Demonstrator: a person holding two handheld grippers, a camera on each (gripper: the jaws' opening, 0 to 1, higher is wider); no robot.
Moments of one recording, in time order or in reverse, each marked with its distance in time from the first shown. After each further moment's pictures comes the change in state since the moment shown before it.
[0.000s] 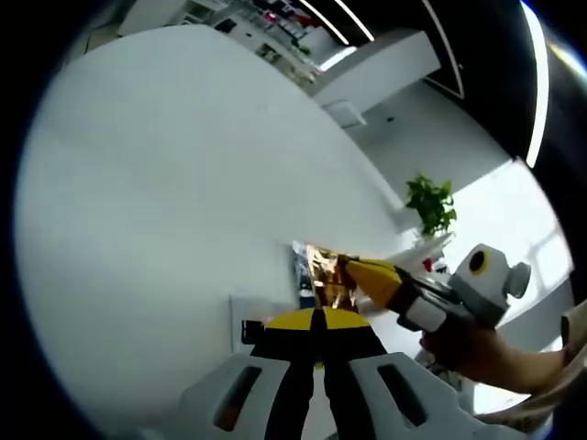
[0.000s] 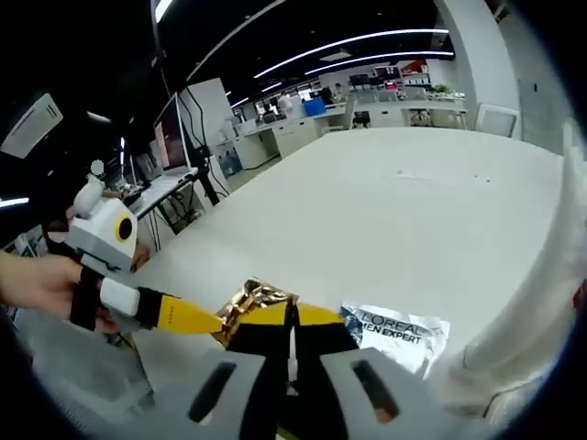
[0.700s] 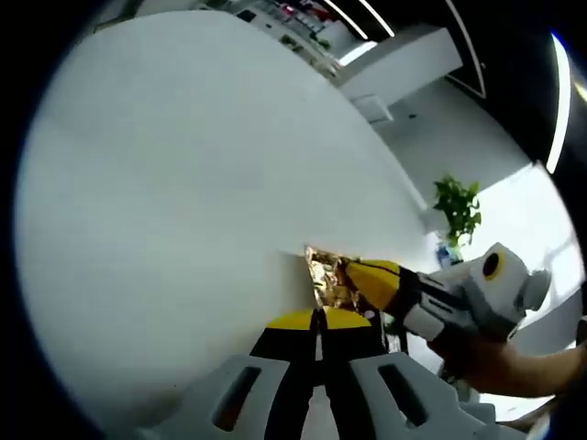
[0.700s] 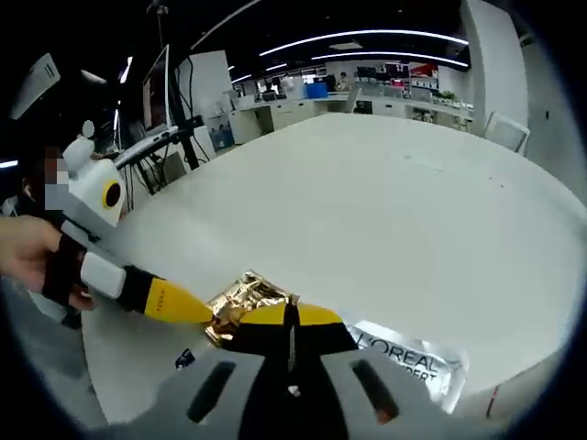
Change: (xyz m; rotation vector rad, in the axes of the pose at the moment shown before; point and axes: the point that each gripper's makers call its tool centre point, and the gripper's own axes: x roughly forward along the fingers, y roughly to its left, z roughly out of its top) left arm 0.033 0.055 0.010 -0.030 0.032 0.079; right arm 0.057 -0.022 -0.029 -0.123 0.089 -0.060
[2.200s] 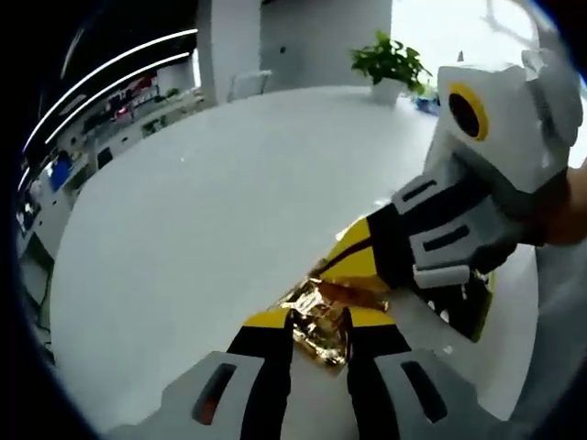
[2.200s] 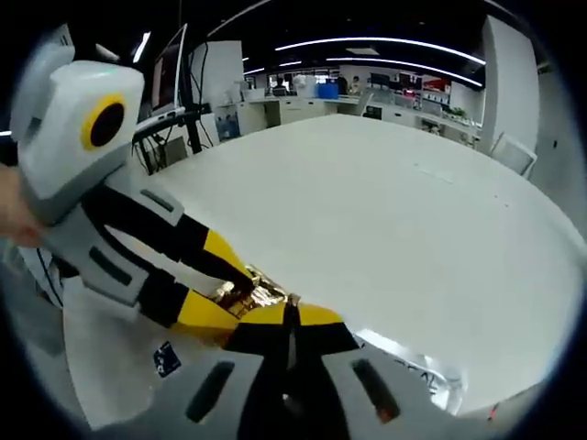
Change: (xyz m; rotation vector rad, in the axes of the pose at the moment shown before) left arm 0.028 -0.011 0.018 1.003 0.133 0.132; right arm 0.010 -0.001 -0.002 -0.101 0.011 -0.005
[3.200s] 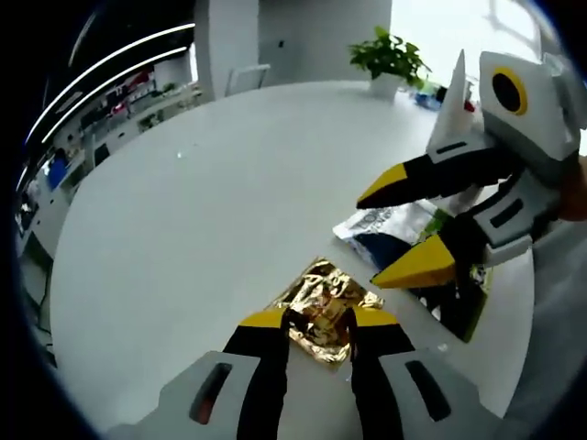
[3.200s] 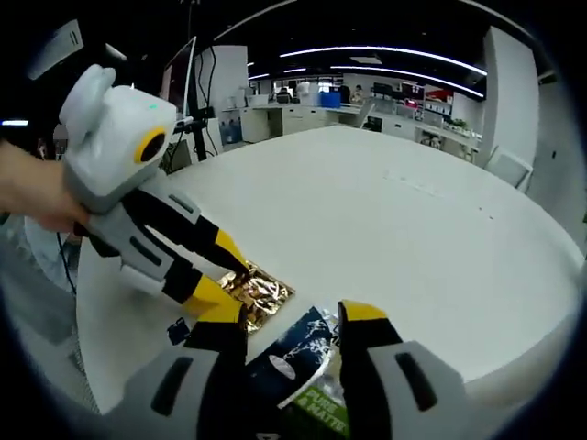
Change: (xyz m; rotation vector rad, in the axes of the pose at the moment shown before) left arm -0.004 -0.005 0.001 -0.006 0.036 -0.011; right arm -0.049 -0.006 0.004 -0.039 -0.040 0.000
